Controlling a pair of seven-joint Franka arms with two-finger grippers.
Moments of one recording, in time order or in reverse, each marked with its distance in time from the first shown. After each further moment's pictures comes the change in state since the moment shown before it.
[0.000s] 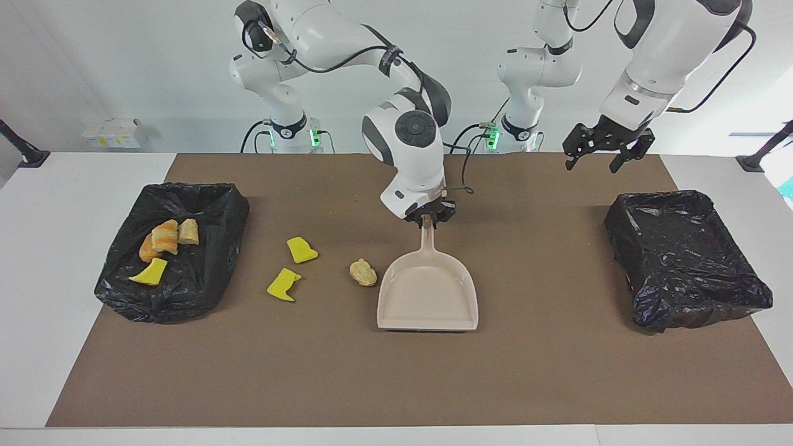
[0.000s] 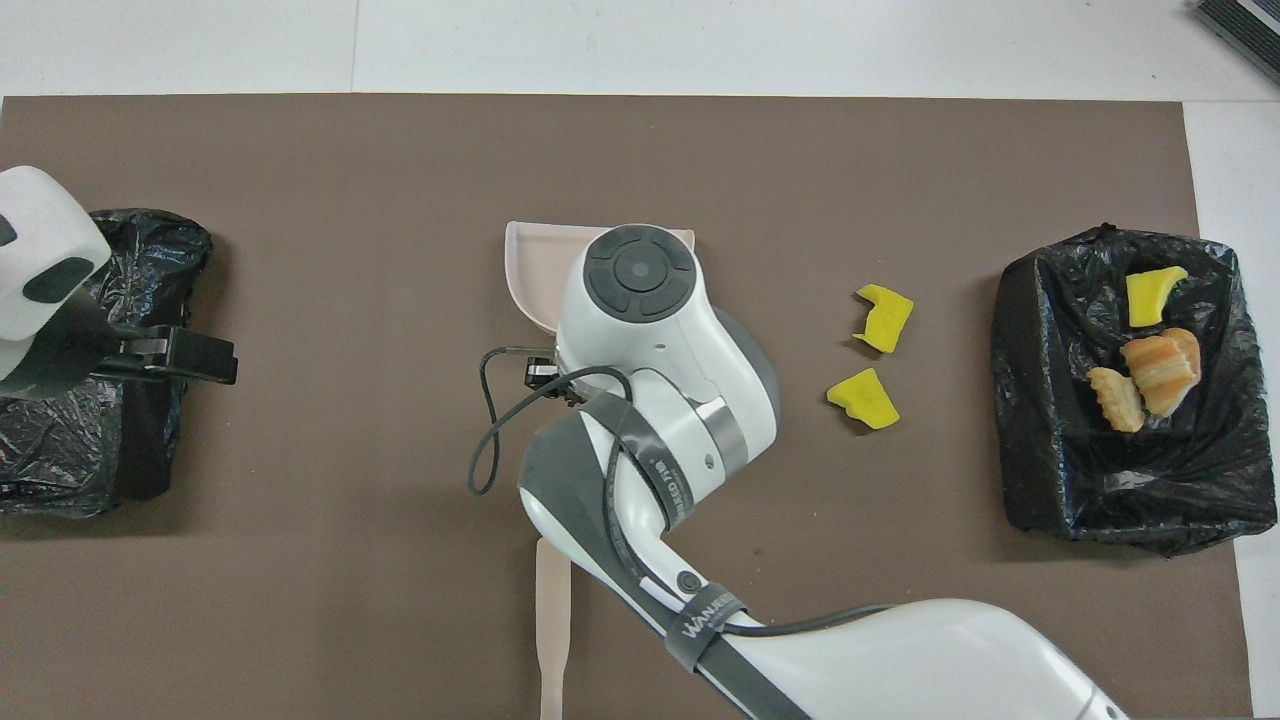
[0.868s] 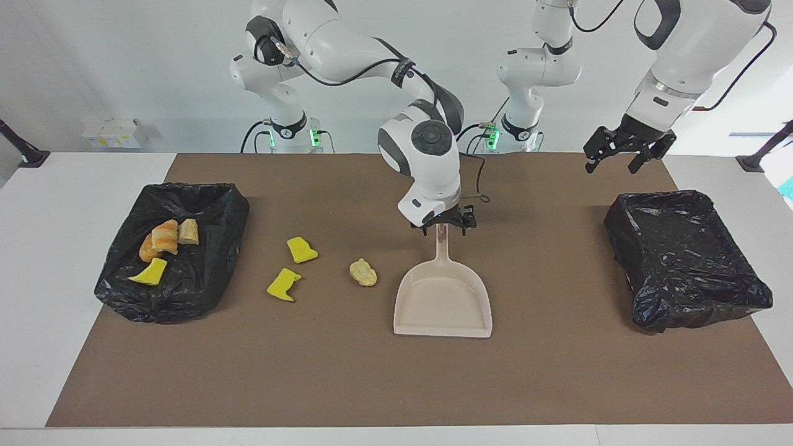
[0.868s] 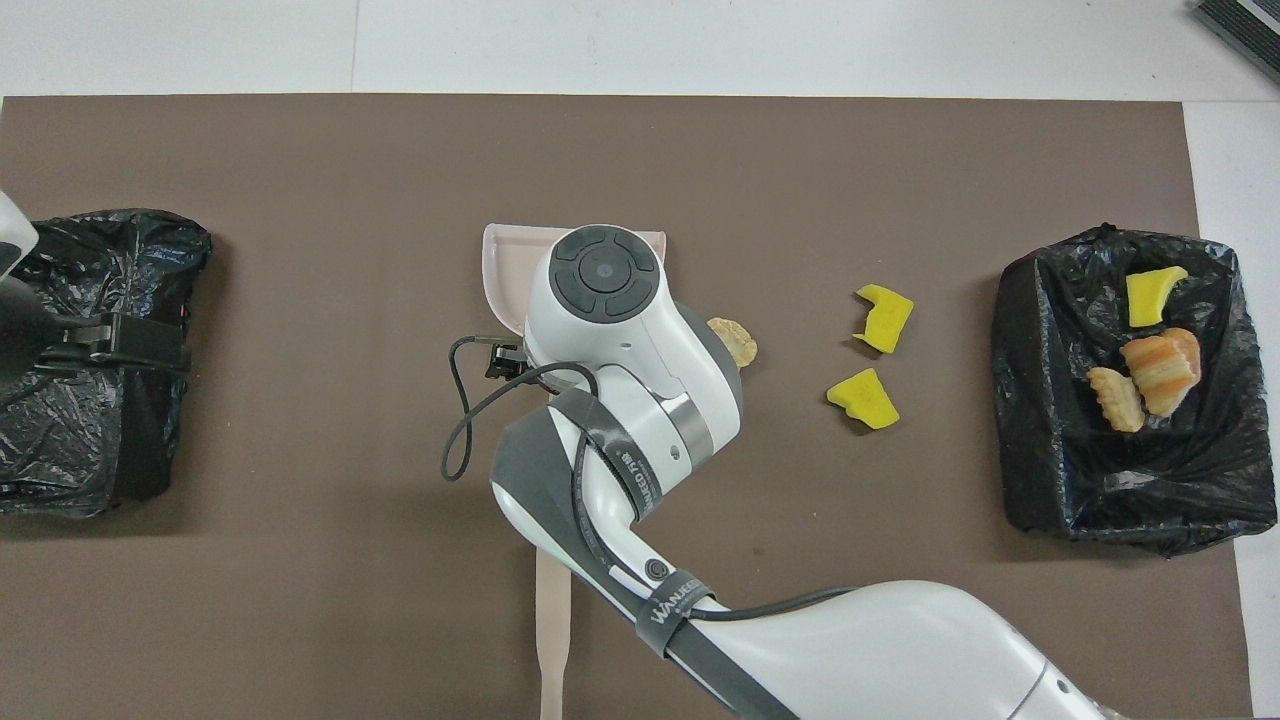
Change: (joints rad) left arm 0.055 0.000 0.000 0.001 0.002 0.012 -0.002; right arm 0.009 0.014 -0.006 0.054 -0.001 0.013 0.007
